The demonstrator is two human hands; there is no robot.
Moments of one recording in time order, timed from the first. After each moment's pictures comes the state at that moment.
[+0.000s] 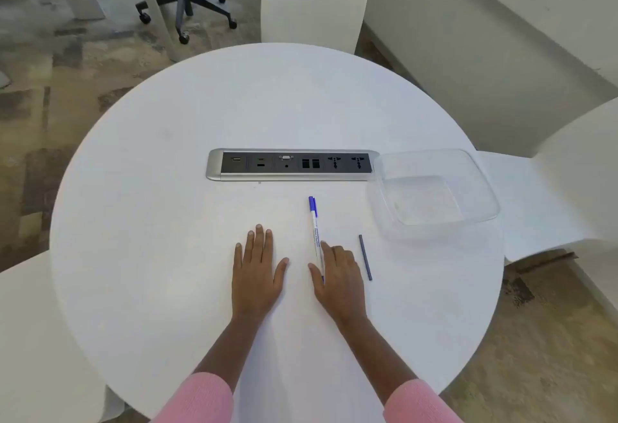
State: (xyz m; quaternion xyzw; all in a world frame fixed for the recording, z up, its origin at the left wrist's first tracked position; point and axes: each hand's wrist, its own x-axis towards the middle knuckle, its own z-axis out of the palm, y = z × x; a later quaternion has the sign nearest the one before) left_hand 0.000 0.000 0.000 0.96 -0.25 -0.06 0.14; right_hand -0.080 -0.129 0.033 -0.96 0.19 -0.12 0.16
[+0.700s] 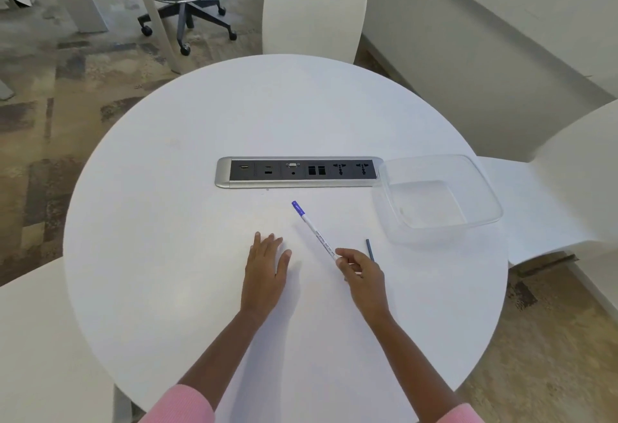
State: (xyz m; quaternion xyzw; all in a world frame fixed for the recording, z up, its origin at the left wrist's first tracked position) left_hand 0.007 0.002 0.031 0.89 -0.19 -0.12 0.39; right_hand -0.084 -0.140 0.066 -0.74 0.38 -0.10 0.55
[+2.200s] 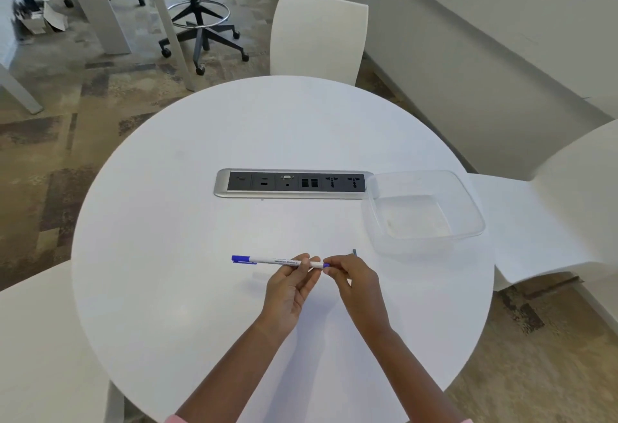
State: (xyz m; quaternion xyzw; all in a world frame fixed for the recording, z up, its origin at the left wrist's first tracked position) left_hand -0.042 -0.044 0.109 0.41 0.23 -0.35 0.81; right_hand -0.104 -0.150 0.108 -0.83 0.21 -0.13 0.49
